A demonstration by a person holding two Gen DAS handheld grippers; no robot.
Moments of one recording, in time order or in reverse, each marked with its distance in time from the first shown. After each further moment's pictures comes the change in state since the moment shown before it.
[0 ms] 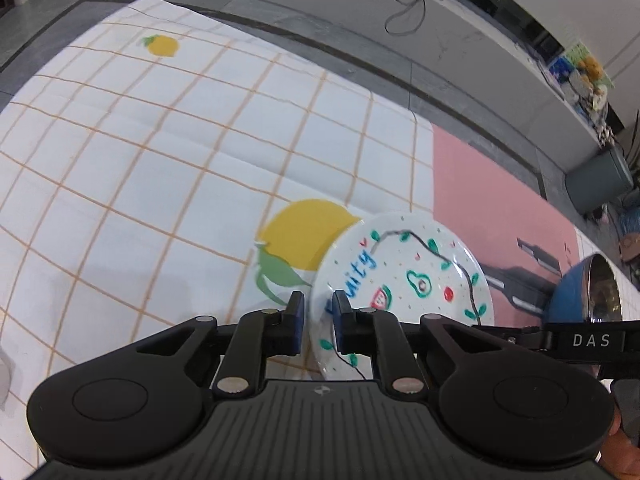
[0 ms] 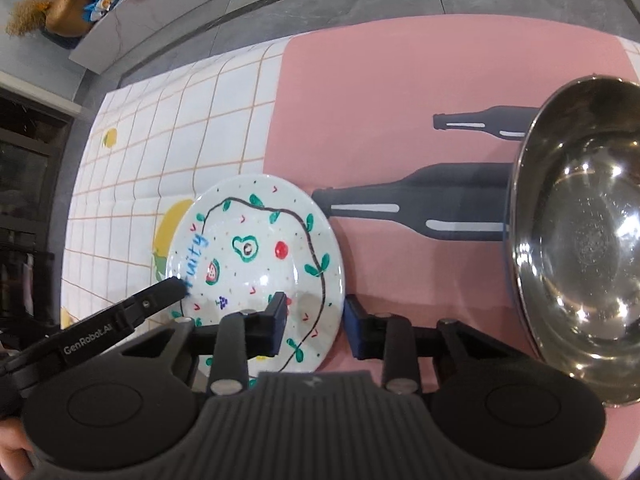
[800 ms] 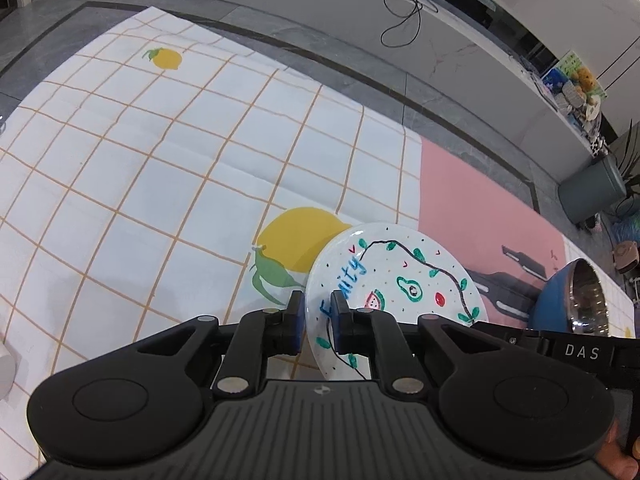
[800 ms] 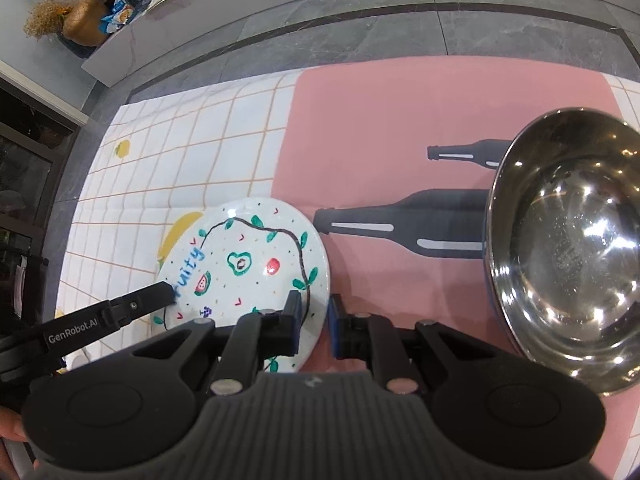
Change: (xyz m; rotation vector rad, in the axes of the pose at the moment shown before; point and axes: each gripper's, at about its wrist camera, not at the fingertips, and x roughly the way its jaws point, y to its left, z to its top) left arm -0.017 -0.005 -0.003 -0.004 -0.028 -0.019; right arm -0.018 0.002 -0.006 -0.072 -0.116 -0.019
